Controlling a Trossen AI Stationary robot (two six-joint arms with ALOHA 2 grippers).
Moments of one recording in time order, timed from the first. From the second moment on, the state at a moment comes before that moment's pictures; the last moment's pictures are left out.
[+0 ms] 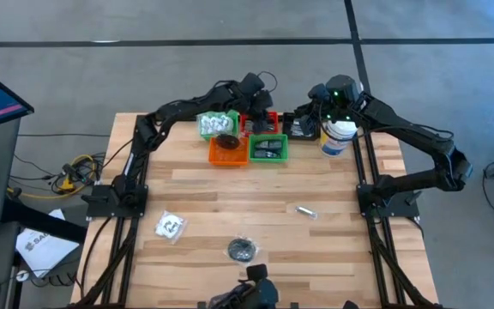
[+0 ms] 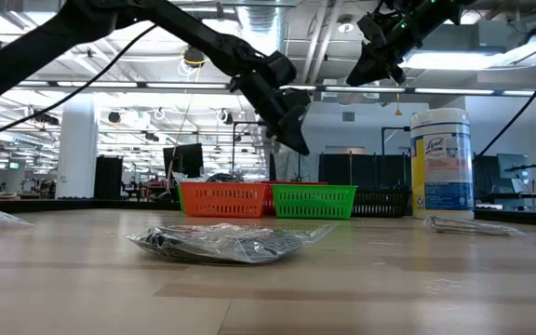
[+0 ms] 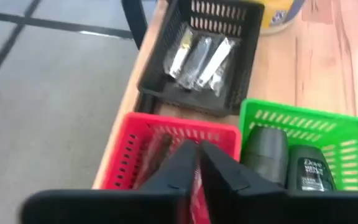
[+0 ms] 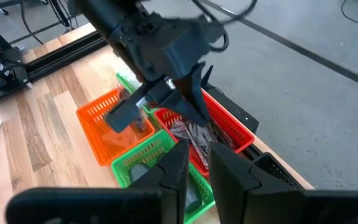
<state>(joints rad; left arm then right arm) 0.57 2.23 1.97 -0.55 0.17 0.33 -0.66 1.23 1.14 -0.49 -0.11 0.07</state>
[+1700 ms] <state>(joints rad) 0.70 2.41 1.97 -0.46 0.32 -0.16 -0.67 1.23 1.14 -0.47 -0.11 0.07</state>
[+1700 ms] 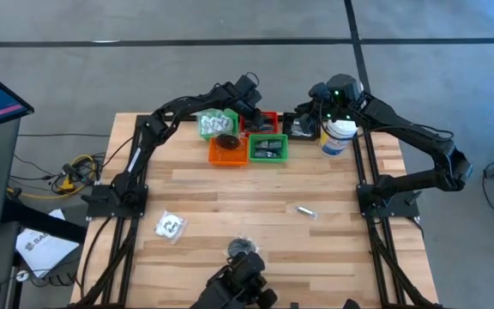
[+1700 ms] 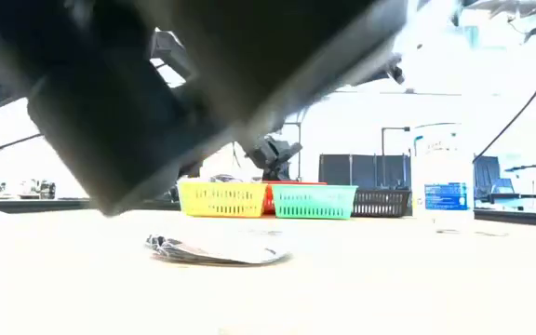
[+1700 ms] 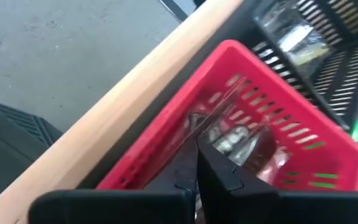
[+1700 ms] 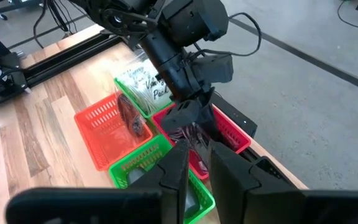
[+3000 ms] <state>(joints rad) 0.48 2.08 1.97 -0.68 0.23 -0.13 -0.42 1.23 1.14 -0.55 -0.11 0.14</state>
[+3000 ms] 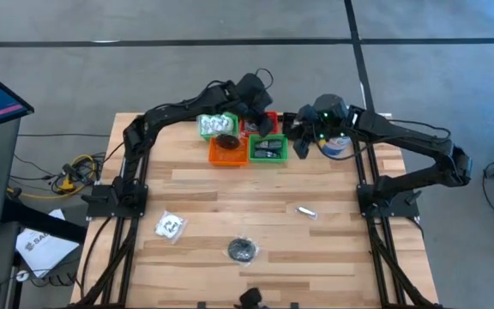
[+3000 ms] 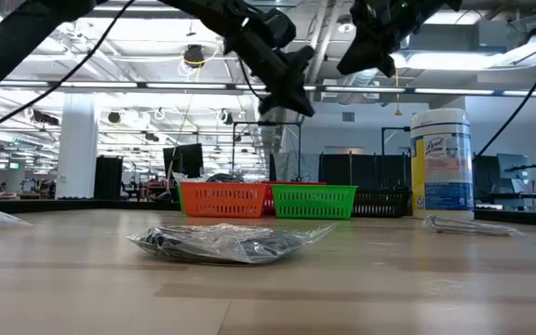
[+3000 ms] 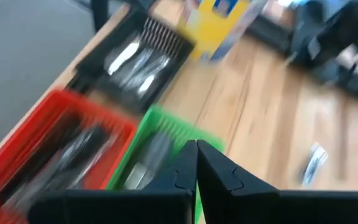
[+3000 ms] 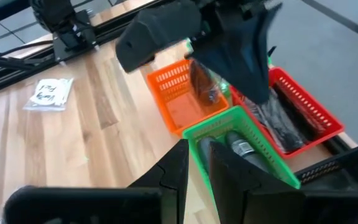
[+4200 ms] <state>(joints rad) -0.01 1.17 0.82 -0.62 -0.04 -0.72 -0.03 1.26 1.14 -0.34 0.19 0.58</state>
